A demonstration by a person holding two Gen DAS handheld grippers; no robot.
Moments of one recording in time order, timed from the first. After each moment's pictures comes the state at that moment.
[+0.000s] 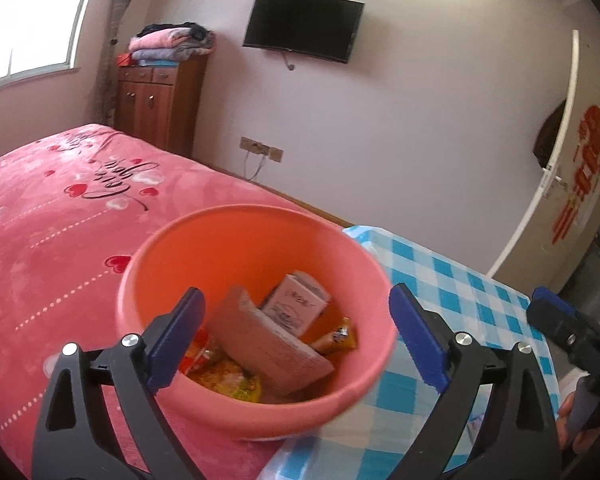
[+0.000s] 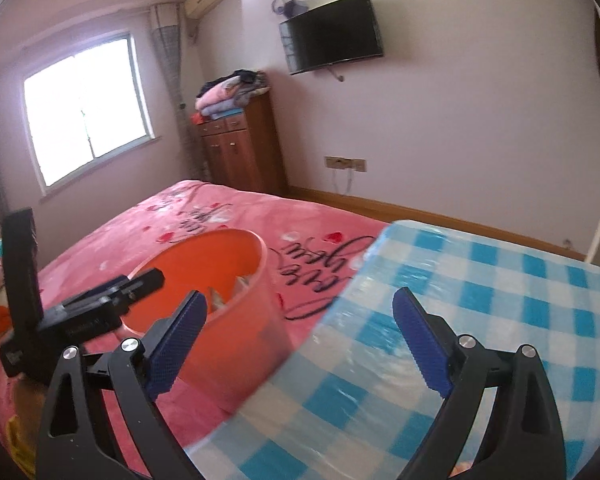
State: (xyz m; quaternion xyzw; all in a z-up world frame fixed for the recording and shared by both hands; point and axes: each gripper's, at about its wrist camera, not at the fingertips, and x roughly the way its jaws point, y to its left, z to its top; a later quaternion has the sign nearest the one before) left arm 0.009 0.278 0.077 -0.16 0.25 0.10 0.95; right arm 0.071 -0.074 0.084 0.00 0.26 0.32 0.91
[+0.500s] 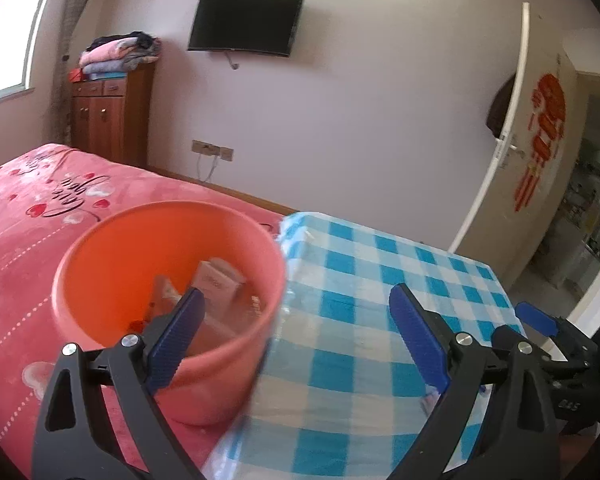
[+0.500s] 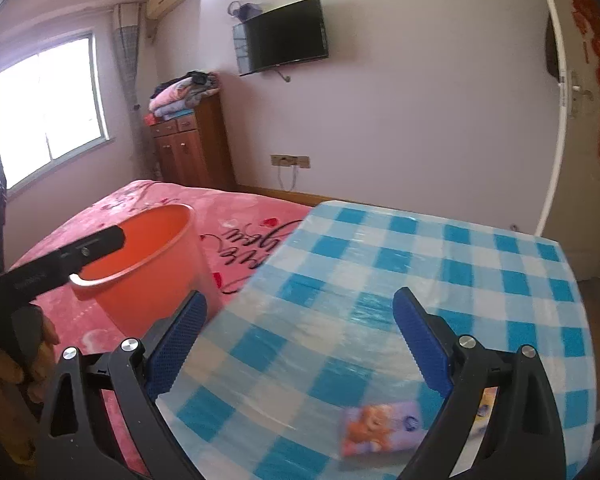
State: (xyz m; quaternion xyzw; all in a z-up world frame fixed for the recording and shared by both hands) left arm 0.001 0.204 0.088 -0.12 0.26 0.01 0.96; right arm 0.040 -0.151 0.059 -0.01 0.26 0.23 0.94
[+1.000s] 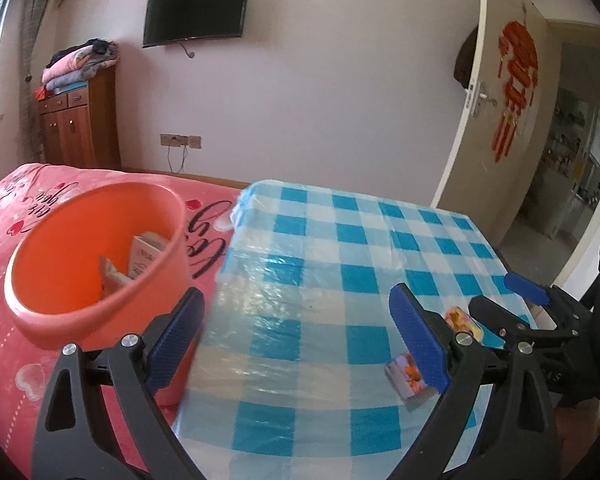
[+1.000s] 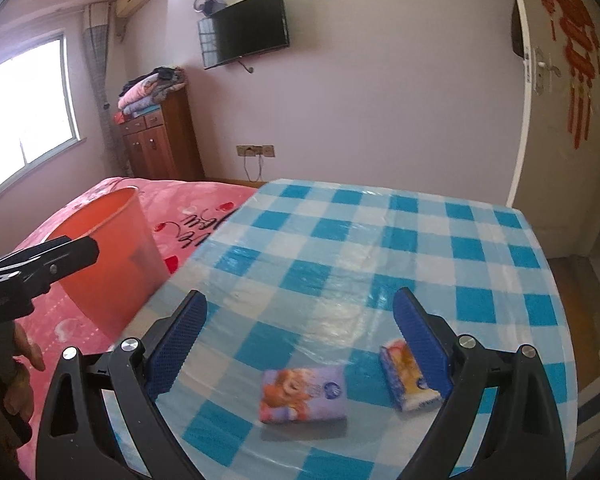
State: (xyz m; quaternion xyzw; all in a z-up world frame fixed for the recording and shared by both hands) left arm 0.002 0.123 0.070 -0.06 0.30 -0.02 0.95; right arm 0.047 -0.216 0.023 0.00 0.29 0.19 0.94
